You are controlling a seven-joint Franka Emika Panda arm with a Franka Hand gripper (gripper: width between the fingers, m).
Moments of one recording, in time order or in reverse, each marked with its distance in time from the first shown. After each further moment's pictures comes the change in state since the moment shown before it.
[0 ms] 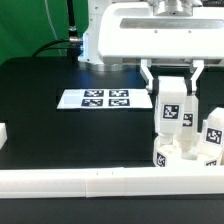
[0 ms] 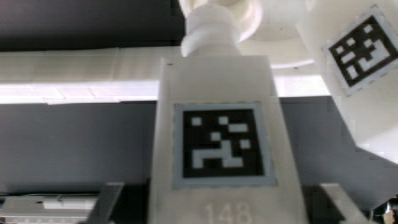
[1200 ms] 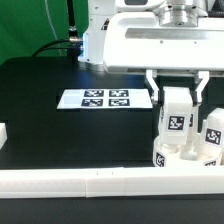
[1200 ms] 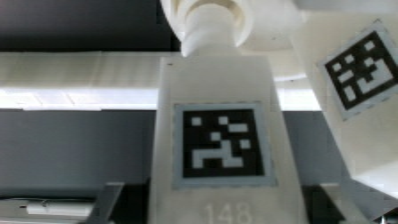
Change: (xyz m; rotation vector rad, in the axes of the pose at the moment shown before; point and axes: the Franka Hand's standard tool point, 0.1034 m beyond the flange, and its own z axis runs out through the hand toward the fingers) arm -0.003 -0.007 0.015 0.000 -0.006 -0.034
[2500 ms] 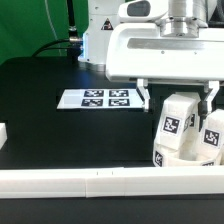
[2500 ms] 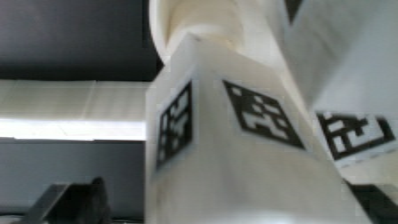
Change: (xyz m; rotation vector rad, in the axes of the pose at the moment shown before) arm -0.009 -0.004 0.003 0.006 -0.041 -0.006
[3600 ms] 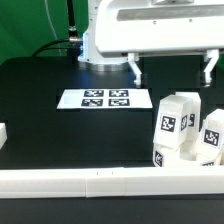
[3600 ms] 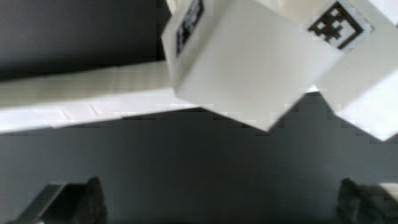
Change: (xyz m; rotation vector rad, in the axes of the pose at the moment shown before) arm 0.016 0.017 -0.028 0.030 -0.126 0.213
